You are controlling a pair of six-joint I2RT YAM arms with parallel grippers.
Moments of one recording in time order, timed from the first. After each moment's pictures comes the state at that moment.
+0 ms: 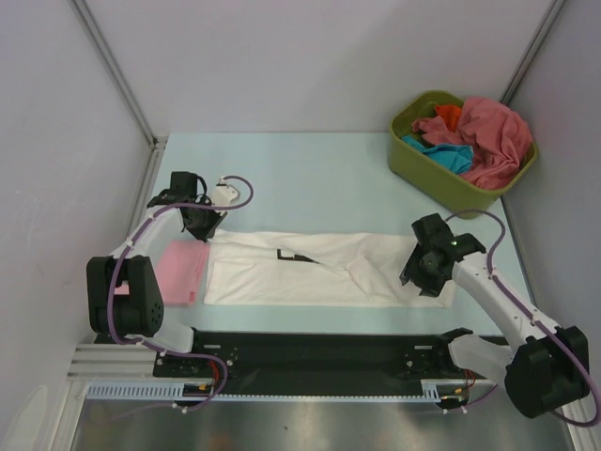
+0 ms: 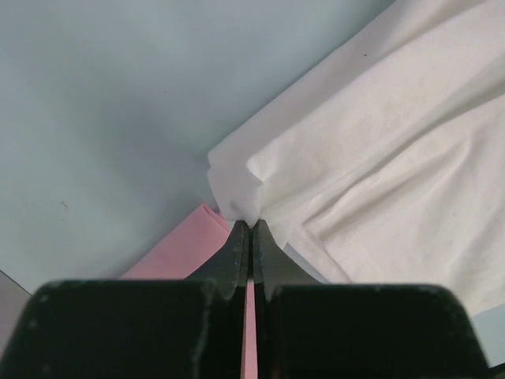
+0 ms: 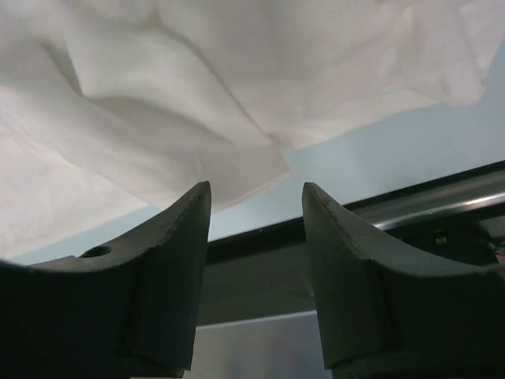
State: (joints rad) left arm 0.00 1.50 1.03 -0.64 0.23 0.71; right arm 0.36 1.10 0.78 -0.99 0.12 0.85
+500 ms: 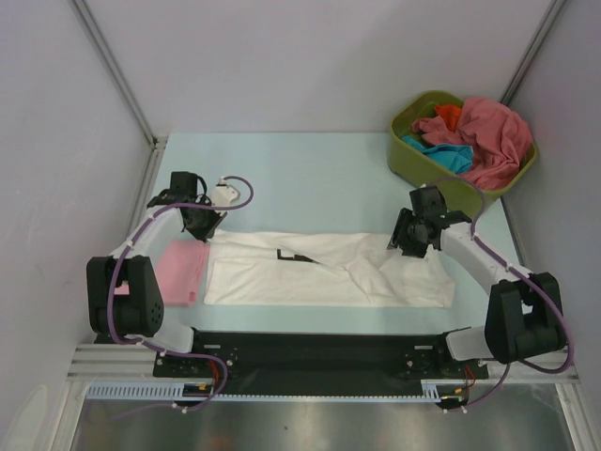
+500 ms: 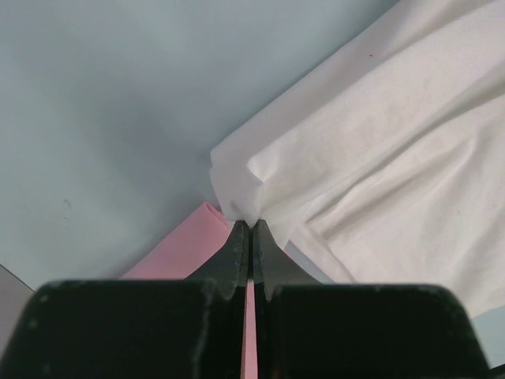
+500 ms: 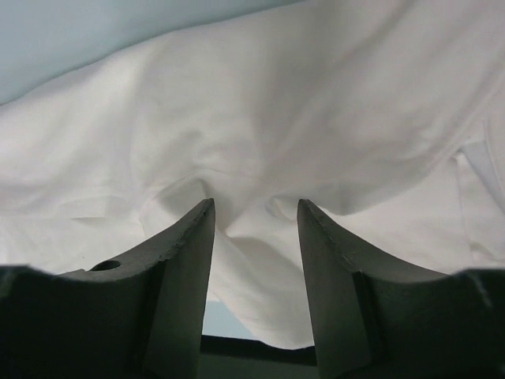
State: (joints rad) left arm 0.00 1.50 1.03 -0.64 0.22 0.71; right arm 0.23 1.36 0.89 -0.59 -0.03 0.59
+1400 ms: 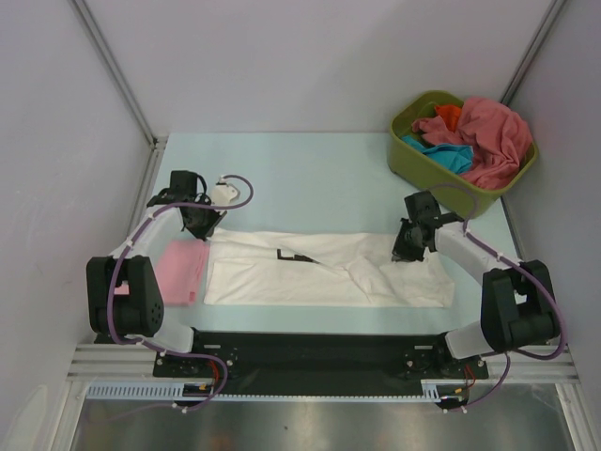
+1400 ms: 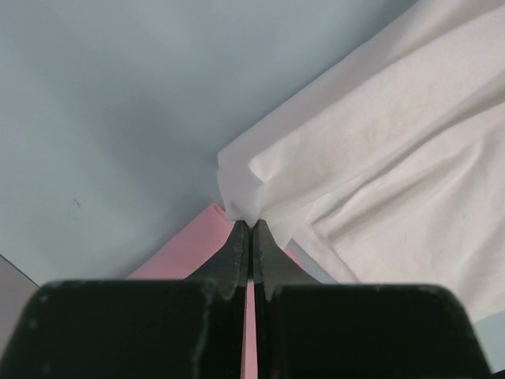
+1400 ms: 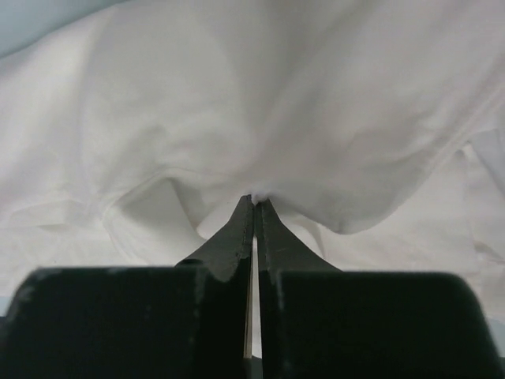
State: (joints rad) left arm 0.00 1.50 1.04 -0.64 0.22 0.72; right arm 0.25 1.44 0.86 -0.57 -0.04 0.59
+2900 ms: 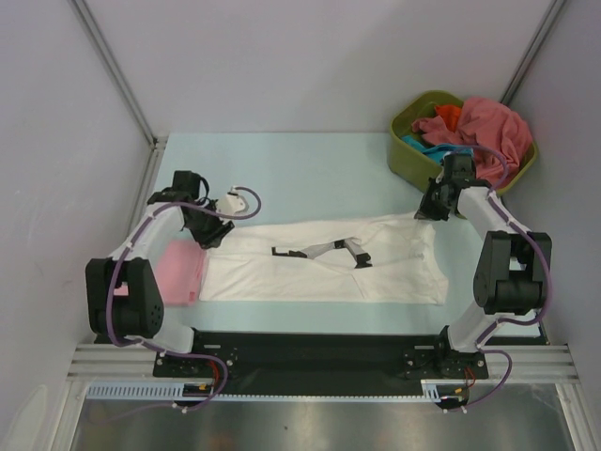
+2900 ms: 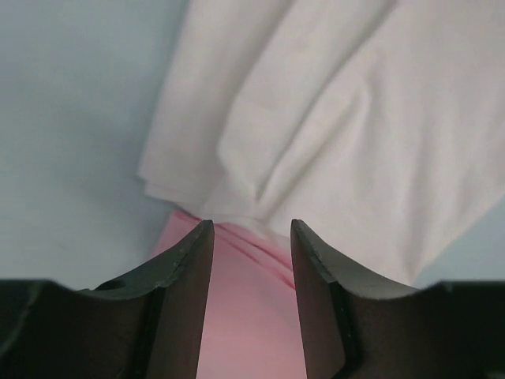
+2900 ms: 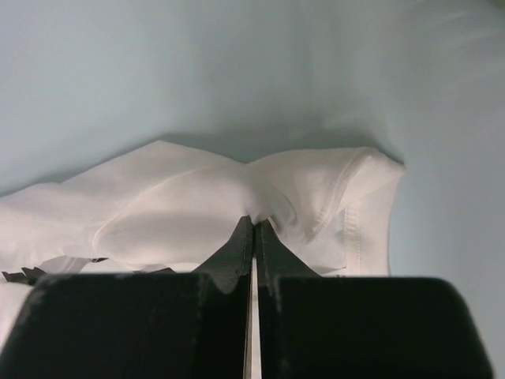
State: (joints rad) left arm -0.02 1.49 1.08 -0.89 0.37 1.00; right arm -0.04 1.66 1.20 -0.55 -0.17 0.33
